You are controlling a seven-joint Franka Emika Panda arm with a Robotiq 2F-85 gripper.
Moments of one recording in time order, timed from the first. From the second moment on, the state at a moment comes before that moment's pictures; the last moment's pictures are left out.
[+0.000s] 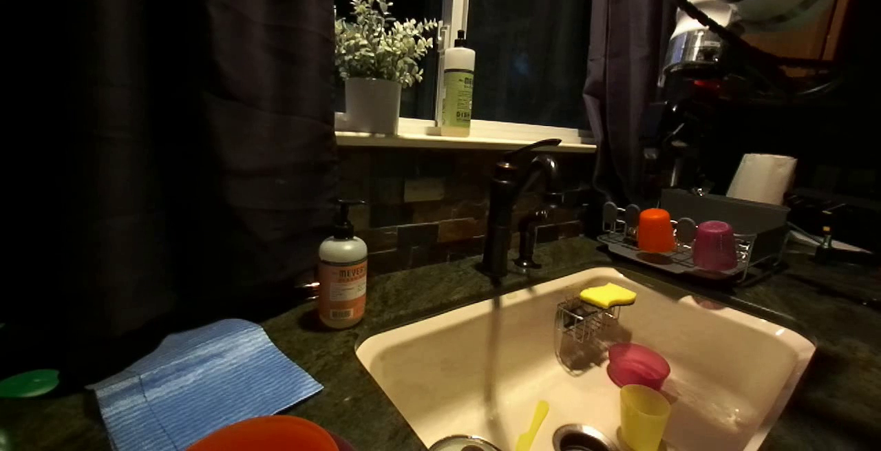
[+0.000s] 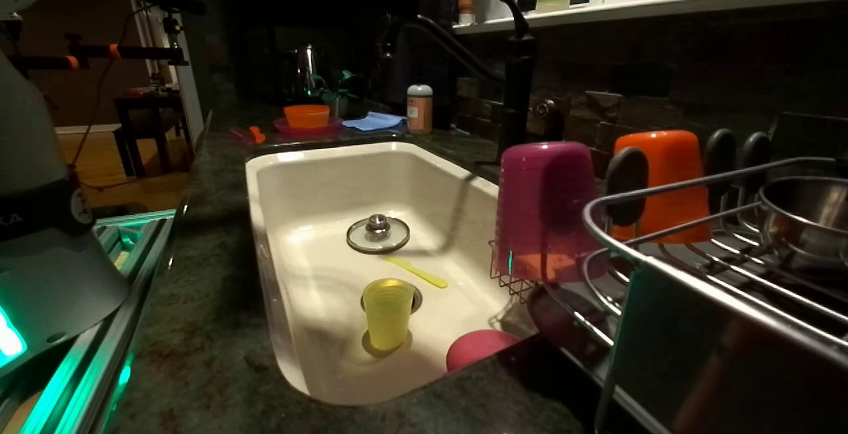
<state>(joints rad) -0.02 -0.47 -0.07 -2.47 0.16 1.95 -0.04</state>
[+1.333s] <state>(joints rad) -0.06 -0.37 -0.15 -2.67 0.08 2.20 -0.26</state>
